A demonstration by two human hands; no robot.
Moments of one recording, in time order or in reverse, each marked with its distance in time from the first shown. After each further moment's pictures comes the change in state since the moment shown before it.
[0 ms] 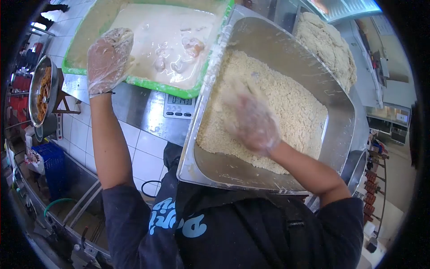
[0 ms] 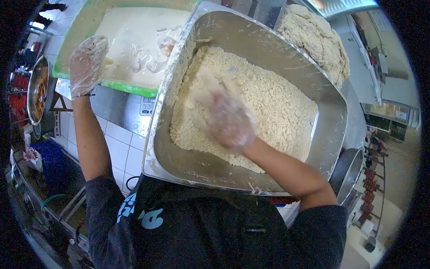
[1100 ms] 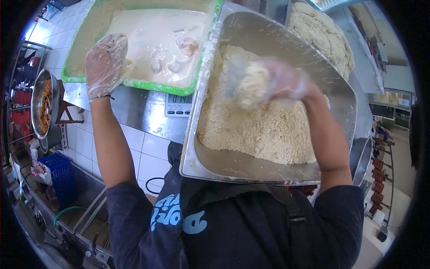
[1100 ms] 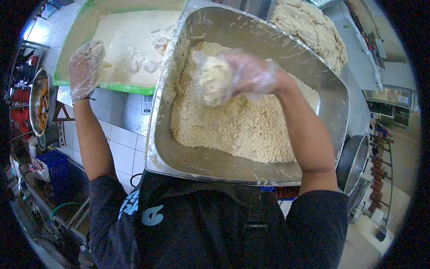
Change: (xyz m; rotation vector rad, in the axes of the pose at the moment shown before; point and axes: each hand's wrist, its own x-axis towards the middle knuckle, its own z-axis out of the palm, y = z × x) left_hand 0.002 0.002 -0.003 -0.032 0.045 0.107; right_hand 0.055 0.067 -0.086 0.881 -0.296 -0.202
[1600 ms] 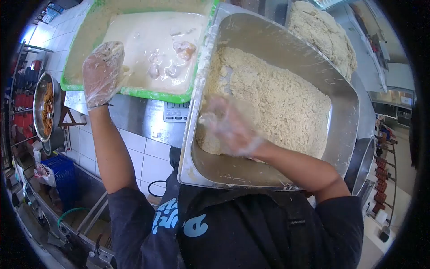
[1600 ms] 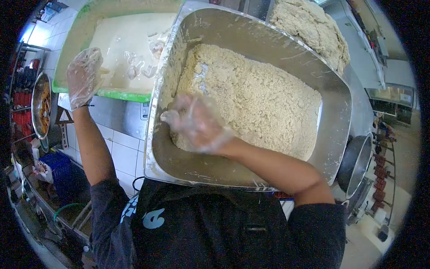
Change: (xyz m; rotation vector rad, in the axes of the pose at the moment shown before) left_hand 0.001 0.004 -0.003 0.020 -0.045 -0.001; right_hand 0.013 -0.035 0.124 0.316 0.293 0.333
